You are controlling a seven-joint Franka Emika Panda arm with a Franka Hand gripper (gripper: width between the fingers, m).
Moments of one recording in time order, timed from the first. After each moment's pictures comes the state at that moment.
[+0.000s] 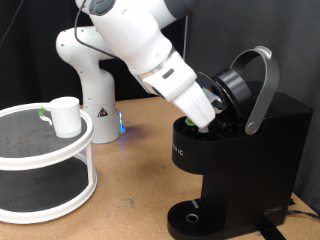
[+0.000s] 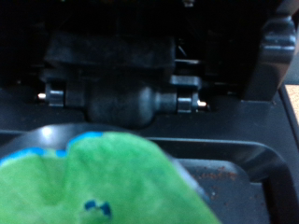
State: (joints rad) arm 0.28 -0.03 -0.28 -2.23 0.76 2.09 -1.23
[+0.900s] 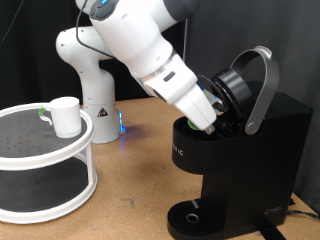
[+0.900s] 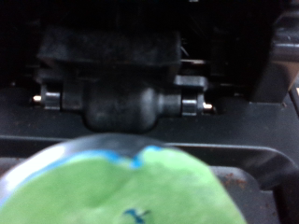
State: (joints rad) arm 0.28 -0.02 -0.28 -2.23 0.78 2.10 -1.24
